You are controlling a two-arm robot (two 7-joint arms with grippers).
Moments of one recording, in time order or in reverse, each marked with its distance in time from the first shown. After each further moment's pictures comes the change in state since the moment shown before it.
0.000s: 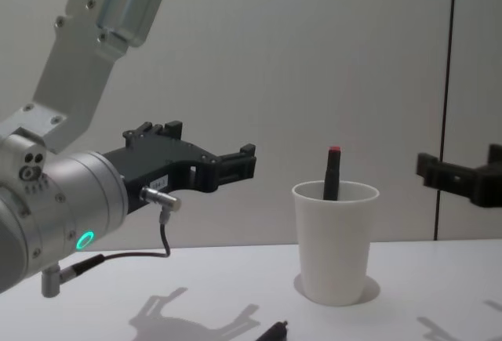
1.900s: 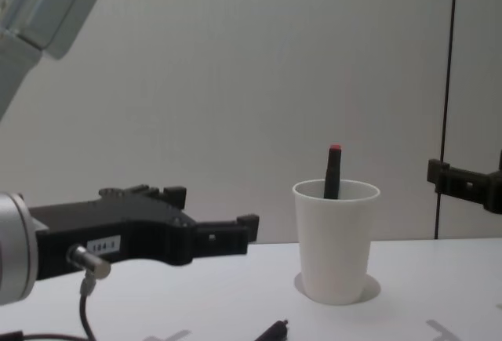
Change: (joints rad) left arm 0.164 0.211 -0.053 -0.222 -0.227 0.159 -0.218; right arm -0.033 0.029 0.005 -0.041 0.013 0.023 -0.015
